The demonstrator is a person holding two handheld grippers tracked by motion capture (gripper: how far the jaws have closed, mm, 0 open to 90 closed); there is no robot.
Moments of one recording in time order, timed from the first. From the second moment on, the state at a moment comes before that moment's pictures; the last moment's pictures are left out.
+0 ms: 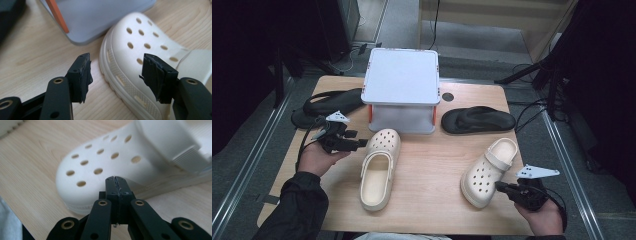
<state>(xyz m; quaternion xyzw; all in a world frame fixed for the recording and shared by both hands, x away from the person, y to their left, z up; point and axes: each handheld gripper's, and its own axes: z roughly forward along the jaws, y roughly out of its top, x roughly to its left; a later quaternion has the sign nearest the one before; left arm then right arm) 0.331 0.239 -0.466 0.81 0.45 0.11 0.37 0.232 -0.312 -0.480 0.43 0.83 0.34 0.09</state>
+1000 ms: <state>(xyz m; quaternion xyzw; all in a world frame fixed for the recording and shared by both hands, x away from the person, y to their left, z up) 0.314 0.240 -0.470 0.81 0.46 0.11 0.34 0.279 -0.258 -0.483 0.38 0.85 0.36 0.06</state>
